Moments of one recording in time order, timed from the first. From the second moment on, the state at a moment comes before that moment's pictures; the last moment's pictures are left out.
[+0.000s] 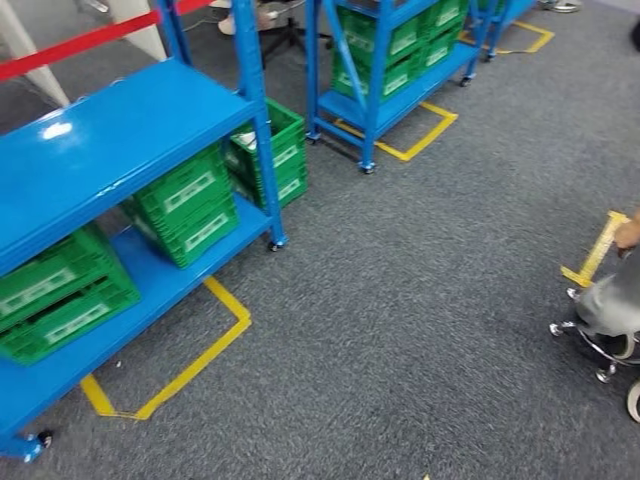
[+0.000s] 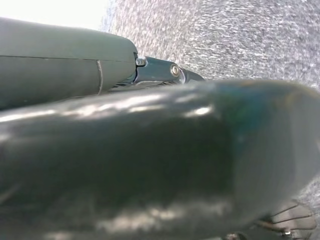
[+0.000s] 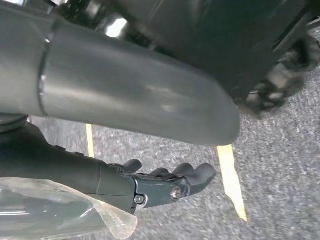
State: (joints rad) left arm -0.02 -0.16 0.65 -0.20 -1.09 0.11 -0.19; right arm -0.03 0.18 -0.48 -0.19 1.23 -0.02 0.00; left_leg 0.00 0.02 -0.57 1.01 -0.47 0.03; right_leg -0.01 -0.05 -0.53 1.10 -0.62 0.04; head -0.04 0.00
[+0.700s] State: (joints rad) left arm -0.02 -0.15 0.65 -0.20 -1.10 0.12 -0.21; right arm -0.02 0.18 -0.49 -0.18 1.23 -0.02 0.00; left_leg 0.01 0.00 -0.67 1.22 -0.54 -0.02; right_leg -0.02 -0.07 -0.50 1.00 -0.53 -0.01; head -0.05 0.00
